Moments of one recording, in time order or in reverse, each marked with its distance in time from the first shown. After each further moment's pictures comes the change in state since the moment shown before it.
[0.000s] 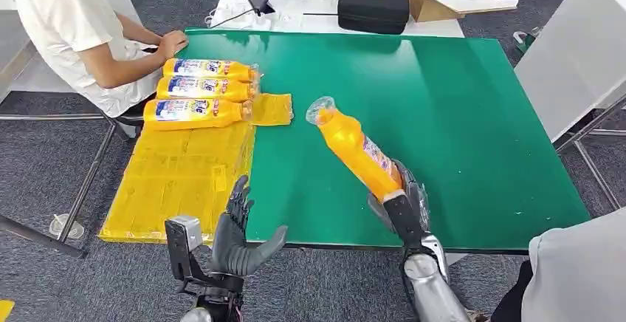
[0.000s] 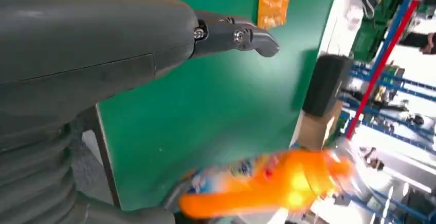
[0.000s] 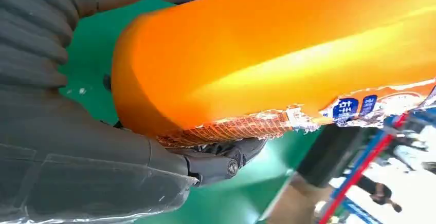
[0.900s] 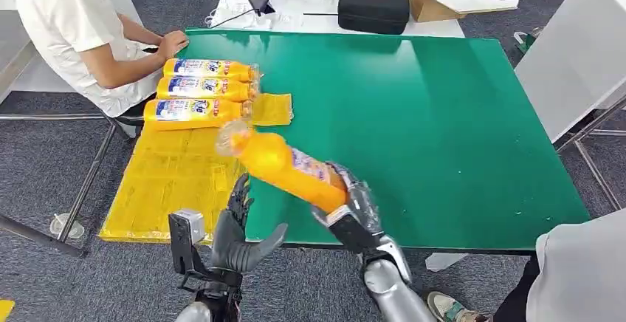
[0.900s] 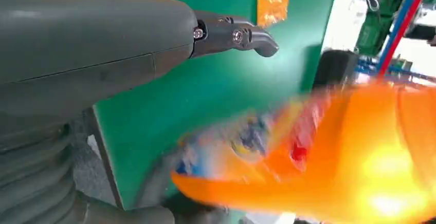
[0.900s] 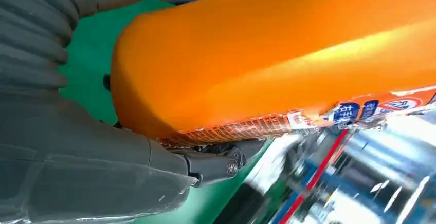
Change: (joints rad) left arm -0.050 -0.006 0.007 0.031 -0.013 -0.034 0.043; right arm 0.002 0.072 0.274 -0.081 0.024 0.058 -0.008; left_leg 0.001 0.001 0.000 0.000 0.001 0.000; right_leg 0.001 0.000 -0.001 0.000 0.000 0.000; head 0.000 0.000
